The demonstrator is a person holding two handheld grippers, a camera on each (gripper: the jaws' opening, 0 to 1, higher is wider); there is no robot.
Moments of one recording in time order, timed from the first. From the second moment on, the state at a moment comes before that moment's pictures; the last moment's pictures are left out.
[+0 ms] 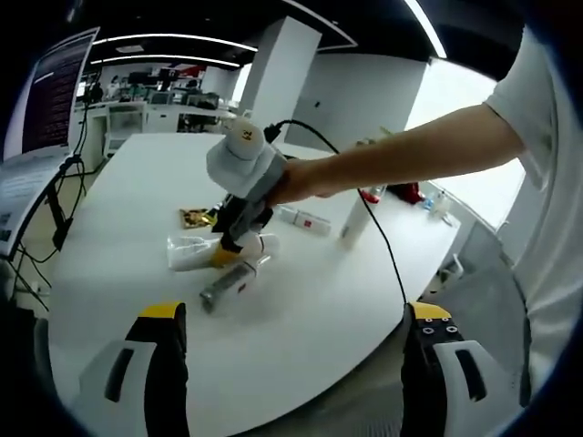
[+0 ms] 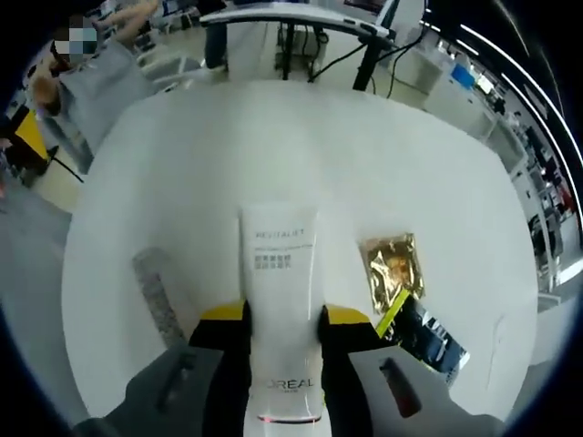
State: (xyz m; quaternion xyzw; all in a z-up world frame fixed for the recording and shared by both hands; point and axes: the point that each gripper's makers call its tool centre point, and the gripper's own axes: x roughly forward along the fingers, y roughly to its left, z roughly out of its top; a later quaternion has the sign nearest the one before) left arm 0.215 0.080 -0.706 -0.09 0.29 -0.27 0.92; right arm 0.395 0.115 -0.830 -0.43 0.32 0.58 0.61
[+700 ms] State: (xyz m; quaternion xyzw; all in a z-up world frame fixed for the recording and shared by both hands) left arm 0.229 0.082 -0.675 -0.15 0.25 -0.24 0.93; right arm 0.380 0.095 -0.750 -0.35 0.26 0.58 0.69
